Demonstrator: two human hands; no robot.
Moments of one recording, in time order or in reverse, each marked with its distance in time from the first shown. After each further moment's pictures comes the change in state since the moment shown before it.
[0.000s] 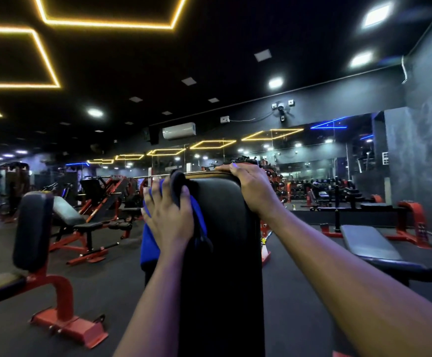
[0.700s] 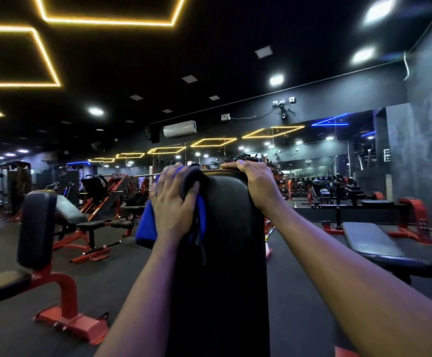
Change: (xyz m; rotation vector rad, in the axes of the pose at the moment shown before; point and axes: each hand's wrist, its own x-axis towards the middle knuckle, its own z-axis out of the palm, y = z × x) left_hand 0.021 -0.007 -0.009 -0.064 -0.019 0.377; right_hand -0.003 -0.002 0.002 0.085 0.064 0.059
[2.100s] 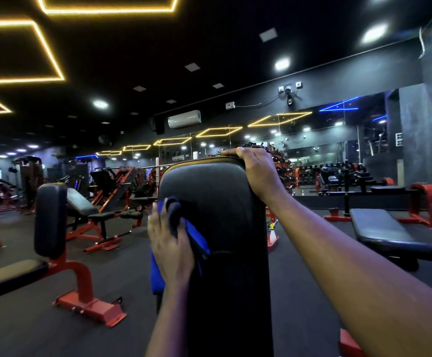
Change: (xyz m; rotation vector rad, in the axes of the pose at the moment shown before) left_hand -0.102 -0.017 0.003 -0.141 0.140 -0.364; right_hand 0.001 0.005 0.002 0.010 -0.001 -0.054
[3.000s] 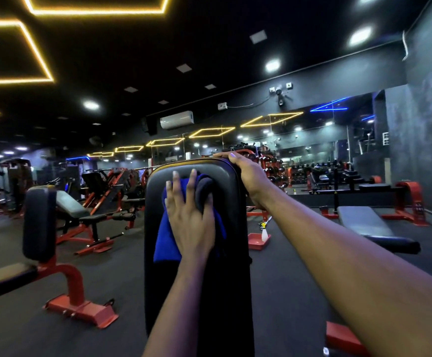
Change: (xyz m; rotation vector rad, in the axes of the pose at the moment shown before) left_hand -0.004 0.084 0.032 0.141 -0.136 0.217; right_hand -0.011 -0.002 -0.022 0.355 -0.102 0.363
